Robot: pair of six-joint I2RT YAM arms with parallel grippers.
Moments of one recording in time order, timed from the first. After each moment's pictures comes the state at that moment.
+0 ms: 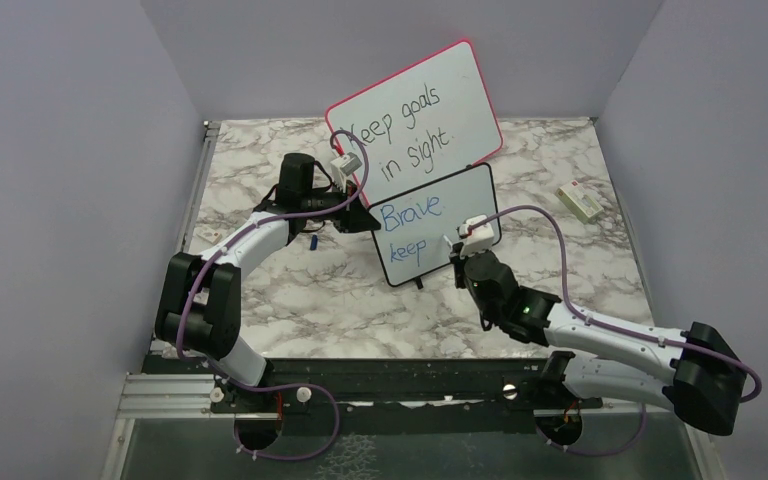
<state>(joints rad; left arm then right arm) -0.29 1.57 1.00 -0.01 0.97 -0.13 0.96 1.04 0.52 0.12 0.67 0.17</state>
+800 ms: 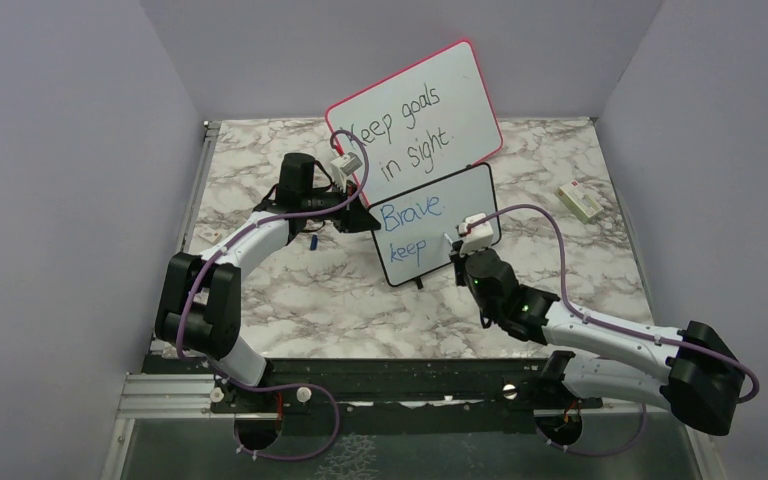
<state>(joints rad) -0.29 1.57 1.00 -0.02 0.97 -0.13 0.93 1.06 0.51 0.15 0.64 0.15</state>
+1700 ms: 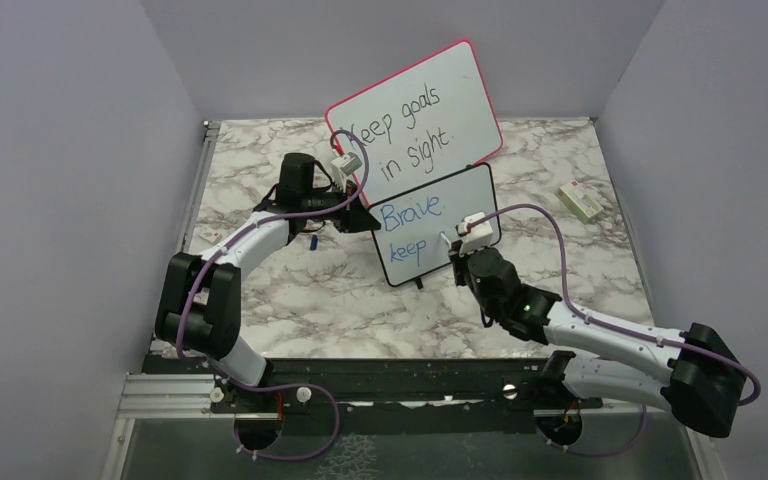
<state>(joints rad) -0.29 1.57 1.00 -0.02 0.97 -0.13 0.92 1.05 0.51 0.16 0.58 0.13</state>
